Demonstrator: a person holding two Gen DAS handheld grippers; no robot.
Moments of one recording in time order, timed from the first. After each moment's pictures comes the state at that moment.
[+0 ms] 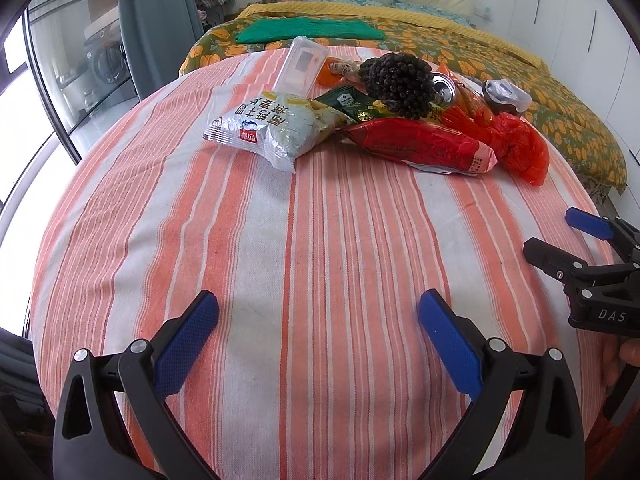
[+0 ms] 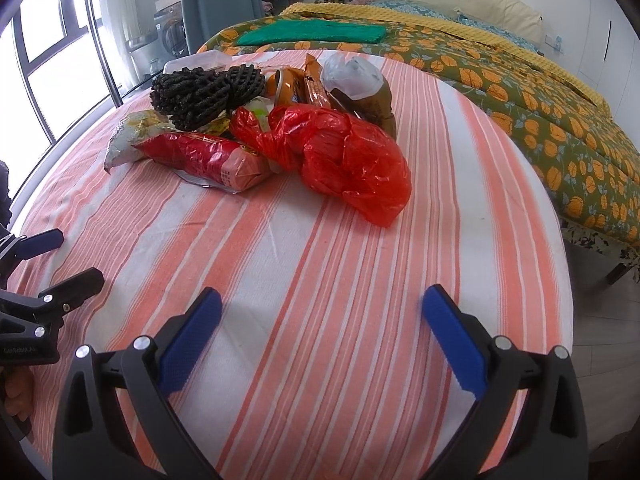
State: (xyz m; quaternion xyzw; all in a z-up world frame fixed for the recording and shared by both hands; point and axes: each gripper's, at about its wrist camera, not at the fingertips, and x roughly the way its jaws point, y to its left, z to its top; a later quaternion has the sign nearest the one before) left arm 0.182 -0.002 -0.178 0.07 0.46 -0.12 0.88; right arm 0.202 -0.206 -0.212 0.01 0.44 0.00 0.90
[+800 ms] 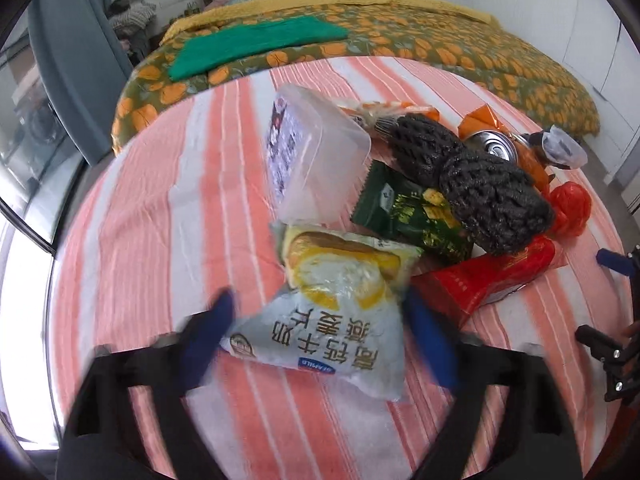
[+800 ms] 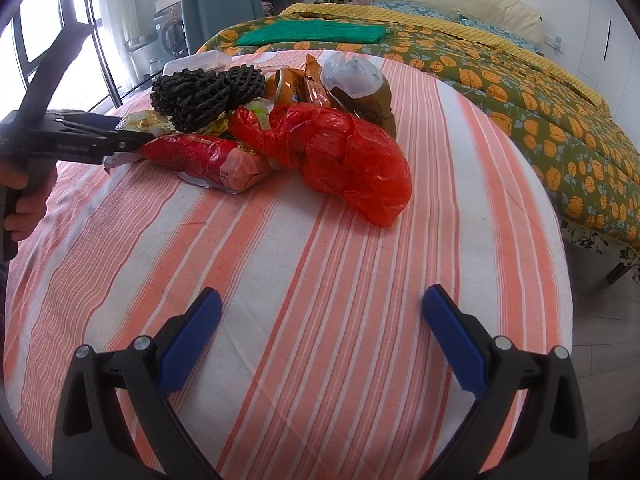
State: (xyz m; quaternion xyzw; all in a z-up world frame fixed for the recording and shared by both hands) left arm 0.330 0.001 -0.163 0.15 0.47 -0.23 0.84; right arm 0.203 -0.206 -0.212 0.01 0.44 0.00 0.90
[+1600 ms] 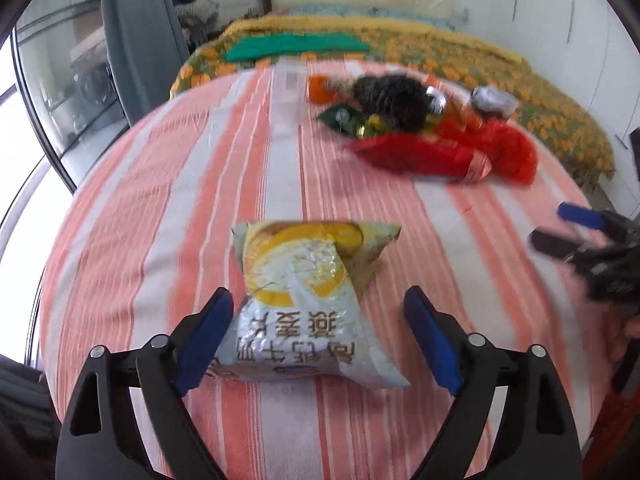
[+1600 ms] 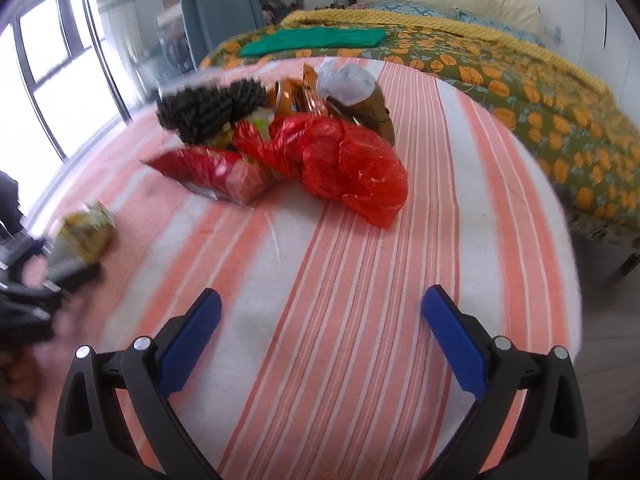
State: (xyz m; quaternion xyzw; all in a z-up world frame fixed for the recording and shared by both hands) left arm 0.186 0.010 -0.176 0.08 0.44 -0.14 0.88; right arm 0.199 -0.224 -0.206 0.06 0.42 0.03 0.90
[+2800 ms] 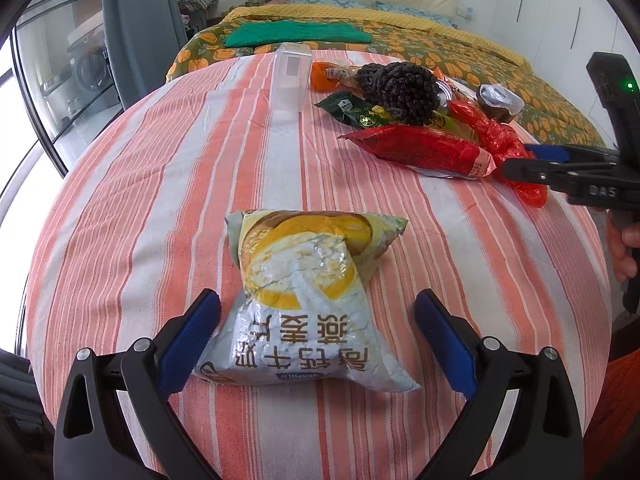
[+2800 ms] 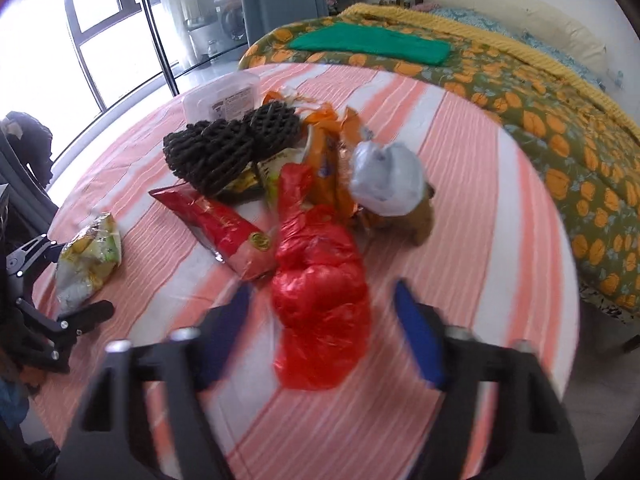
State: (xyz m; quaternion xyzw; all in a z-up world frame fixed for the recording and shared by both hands) left arm 0.190 0.012 -0.180 0.07 0.45 -0.15 0.87; right arm 0.270 -0.222 -0.184 -0.02 0.45 0.11 0.88
